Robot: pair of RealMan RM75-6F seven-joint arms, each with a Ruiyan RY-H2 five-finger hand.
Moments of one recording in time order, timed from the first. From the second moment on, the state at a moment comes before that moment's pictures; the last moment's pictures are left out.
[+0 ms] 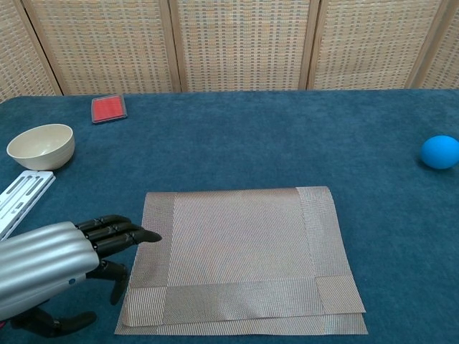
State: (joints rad) left arm -0.47 -1.55 0.21 -1.45 1.76 1.13 0.32; right arm 0.15 -1.07 0.10 -1.71 -1.36 1.33 0.05
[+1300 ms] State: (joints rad) left arm -0.47 -1.70 0.17 -1.36 1.74 1.09 0.34; right arm 0.14 -1.06 0.10 -1.73 -1.37 1.34 0.07
